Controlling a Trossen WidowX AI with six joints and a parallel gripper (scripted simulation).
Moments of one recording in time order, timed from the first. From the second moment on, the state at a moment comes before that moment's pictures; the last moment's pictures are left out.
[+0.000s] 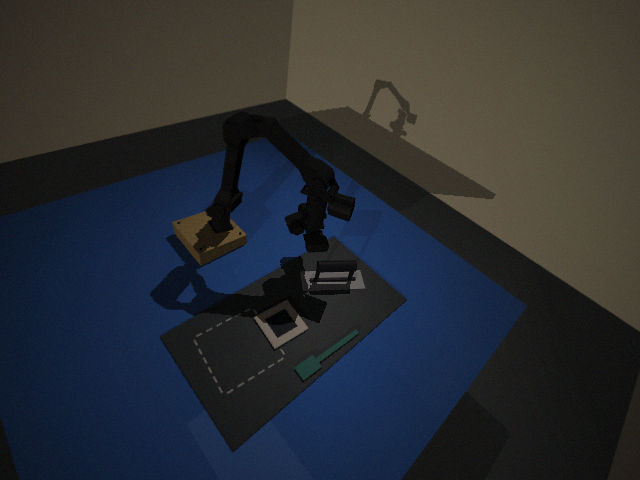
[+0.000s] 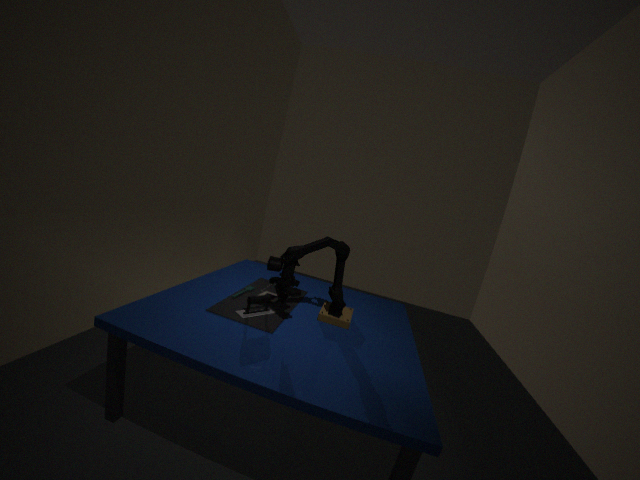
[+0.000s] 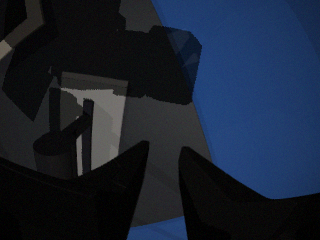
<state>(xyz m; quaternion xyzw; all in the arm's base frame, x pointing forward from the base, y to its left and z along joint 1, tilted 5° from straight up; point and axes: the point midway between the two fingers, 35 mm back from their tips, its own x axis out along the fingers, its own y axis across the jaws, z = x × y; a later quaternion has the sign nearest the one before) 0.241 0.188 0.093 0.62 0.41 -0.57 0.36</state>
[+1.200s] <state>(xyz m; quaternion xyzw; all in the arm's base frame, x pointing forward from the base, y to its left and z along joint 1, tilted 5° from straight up) 0.241 0.188 0.093 0.62 0.41 -0.57 0.36</state>
